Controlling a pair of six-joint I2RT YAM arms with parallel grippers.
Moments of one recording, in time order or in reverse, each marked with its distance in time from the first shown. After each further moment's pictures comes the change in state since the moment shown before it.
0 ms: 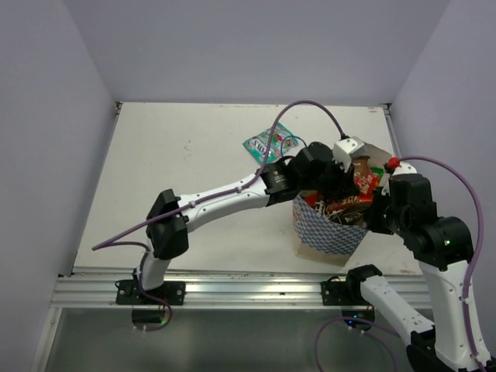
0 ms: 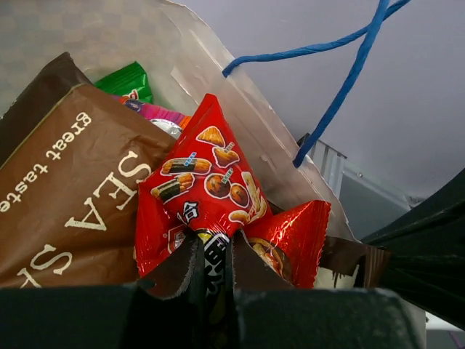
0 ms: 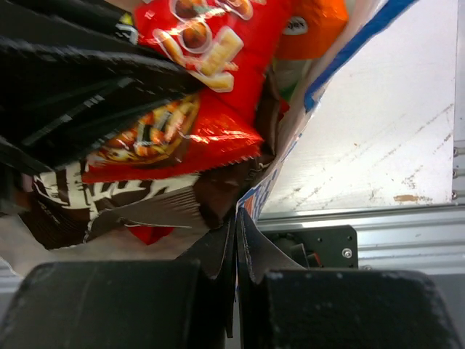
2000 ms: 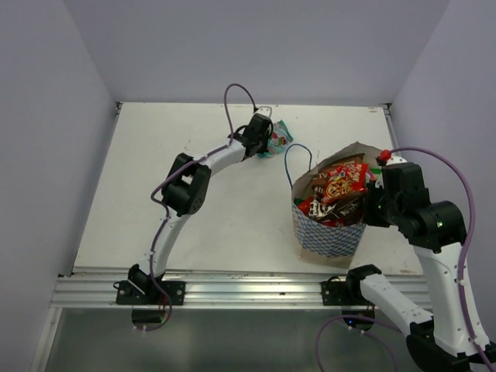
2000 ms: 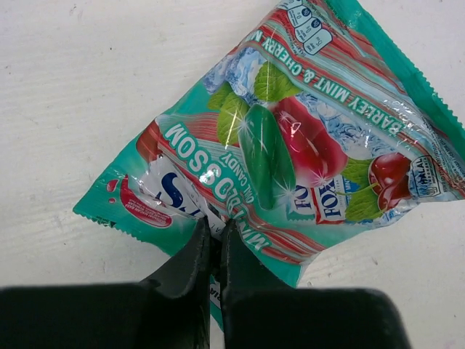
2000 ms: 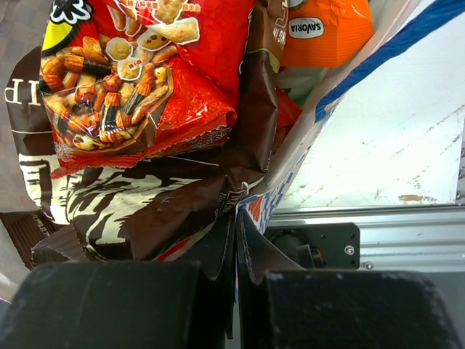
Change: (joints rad) left arm 0.519 0.466 0.121 -0.058 -0.432 0.021; right arm 0.000 0.092 0.032 -0.015 -0.025 -0.012
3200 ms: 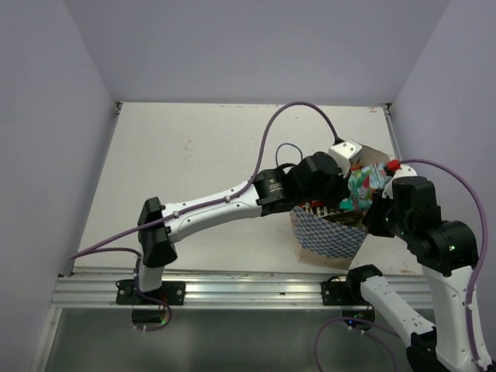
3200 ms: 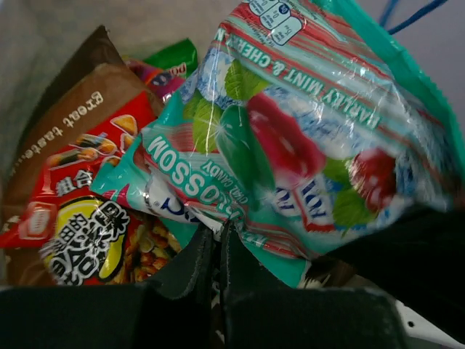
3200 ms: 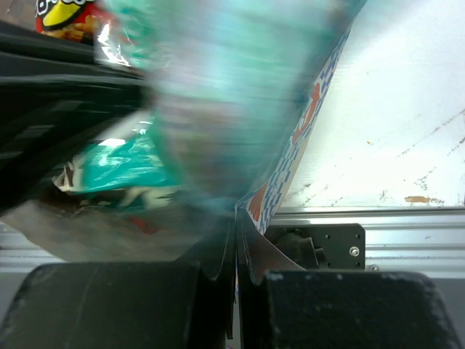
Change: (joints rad) left arm -0.614 -0.575 -0.078 -0.127 0.119 -0.082; right arm -0.001 -0.101 -0.010 -0.014 -0.019 -0.002
